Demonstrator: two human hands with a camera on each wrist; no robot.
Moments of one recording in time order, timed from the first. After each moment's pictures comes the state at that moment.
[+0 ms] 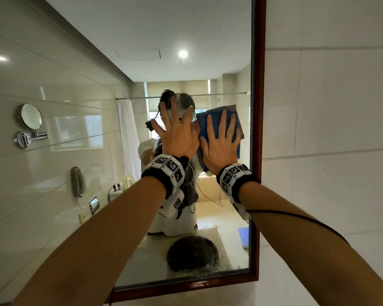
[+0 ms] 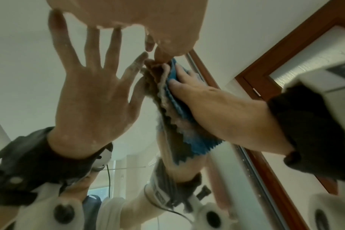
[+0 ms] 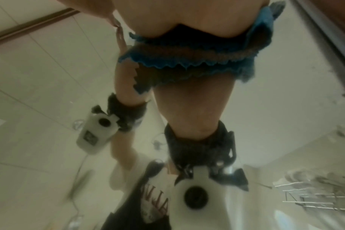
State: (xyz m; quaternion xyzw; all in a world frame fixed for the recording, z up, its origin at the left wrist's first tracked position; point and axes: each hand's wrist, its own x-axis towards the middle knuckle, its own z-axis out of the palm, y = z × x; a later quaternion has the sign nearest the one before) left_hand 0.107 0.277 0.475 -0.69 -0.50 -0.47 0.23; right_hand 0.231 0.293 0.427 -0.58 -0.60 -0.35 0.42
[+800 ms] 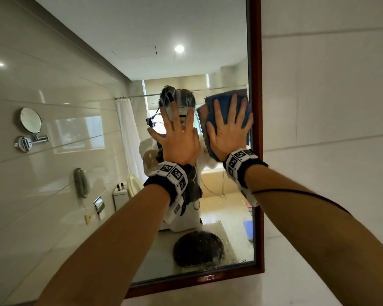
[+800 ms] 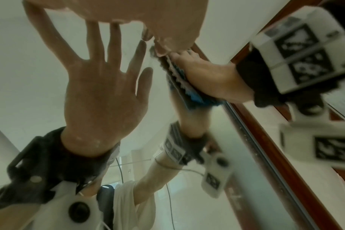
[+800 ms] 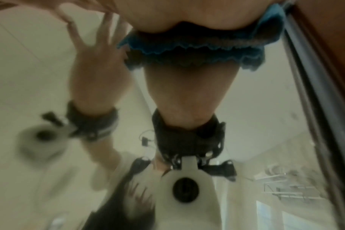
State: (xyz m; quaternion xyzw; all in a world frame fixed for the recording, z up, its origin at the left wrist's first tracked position) left_hand 0.113 0.280 0.447 -0.68 -0.53 -0.42 0.28; right_hand 0.256 0.305 0.441 -0.57 -0.56 -0.36 0.47
